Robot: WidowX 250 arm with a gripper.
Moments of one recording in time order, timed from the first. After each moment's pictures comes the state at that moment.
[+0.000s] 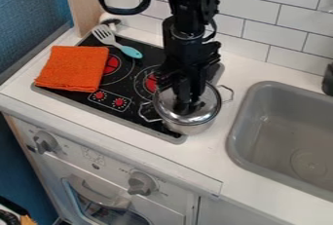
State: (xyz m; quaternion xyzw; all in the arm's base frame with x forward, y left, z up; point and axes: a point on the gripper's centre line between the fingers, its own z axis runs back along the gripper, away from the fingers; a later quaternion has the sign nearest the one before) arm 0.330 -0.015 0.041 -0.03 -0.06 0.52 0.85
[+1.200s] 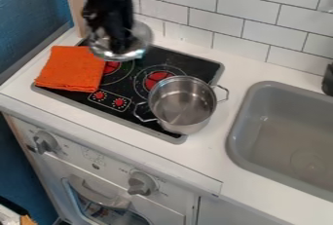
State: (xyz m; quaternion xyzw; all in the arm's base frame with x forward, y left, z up) arm 0.326 0.110 0.110 -0.05 -0.12 0.69 0.71
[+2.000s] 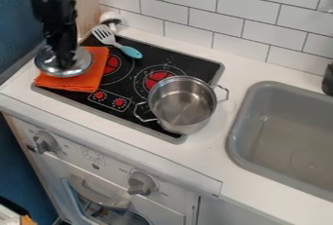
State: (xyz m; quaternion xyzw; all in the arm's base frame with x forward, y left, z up) arm 0.317 0.210 0.041 0.06 -0.08 0.81 0.58
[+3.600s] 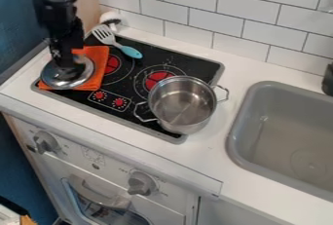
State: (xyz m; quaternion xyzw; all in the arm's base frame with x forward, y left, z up) arm 0.321 0.203 0.039 0.05 -0.05 0.84 0.54
